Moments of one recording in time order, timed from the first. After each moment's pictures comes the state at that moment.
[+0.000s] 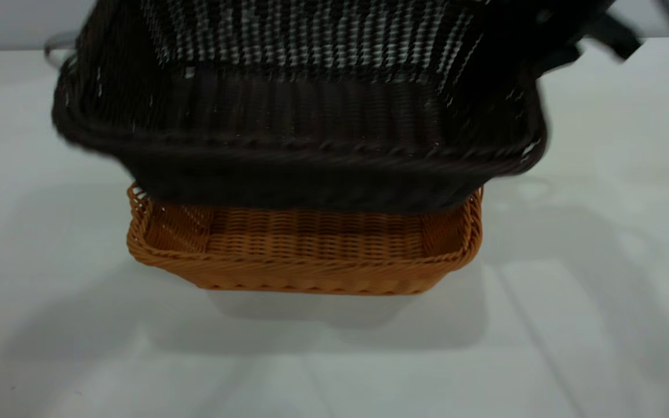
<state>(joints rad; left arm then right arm) -0.48 1.46 -1.54 -0.21 0.70 1.17 0.26 1.97 -1.22 0.73 0.82 -0.26</state>
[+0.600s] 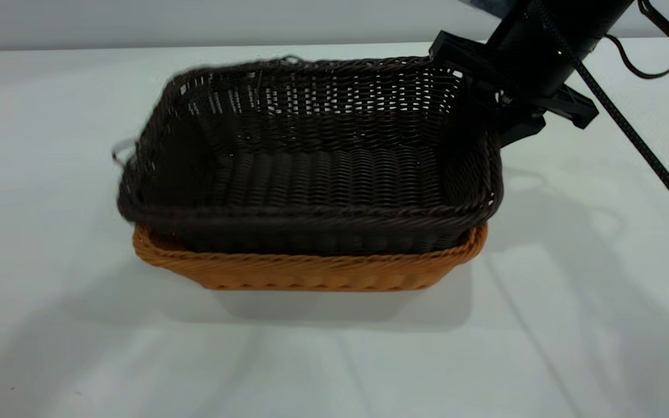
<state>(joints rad) -0.48 1.46 -1.54 -0.21 0.72 1.16 0.27 2.15 -1.27 0.73 0.74 -0.25</state>
